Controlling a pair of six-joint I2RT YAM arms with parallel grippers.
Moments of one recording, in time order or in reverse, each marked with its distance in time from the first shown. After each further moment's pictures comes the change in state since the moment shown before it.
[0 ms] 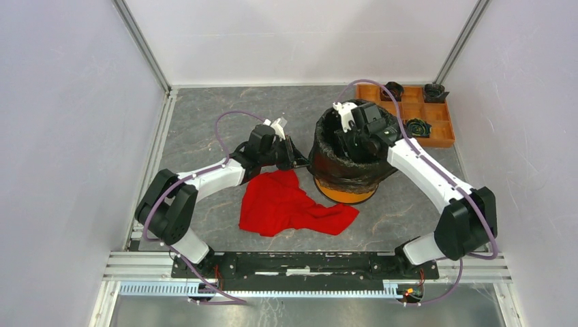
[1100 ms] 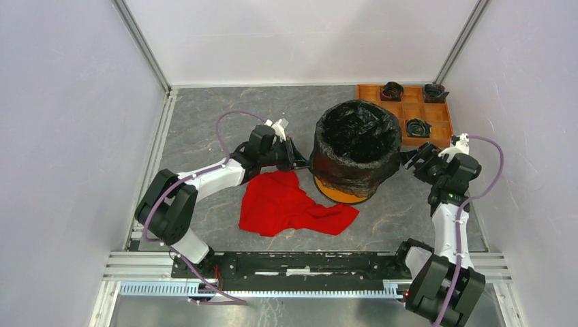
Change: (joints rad) left arm 0.000 0.000 0.000 -0.012 0.031 0.021; right arm -0.893 -0.547 -0.704 0.608 -0.473 0.505
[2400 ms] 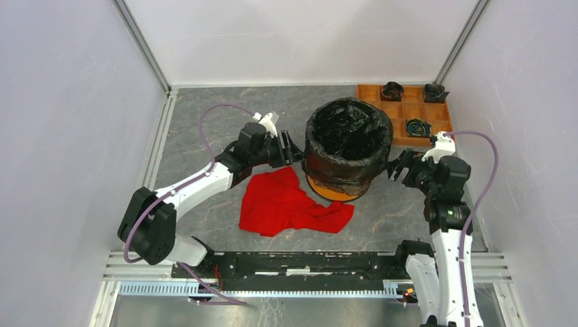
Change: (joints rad) left arm 0.006 -0.177 -0.006 -0.116 -0.140 0.099; right arm 0.304 -0.293 0.134 -0.424 0.213 -0.186
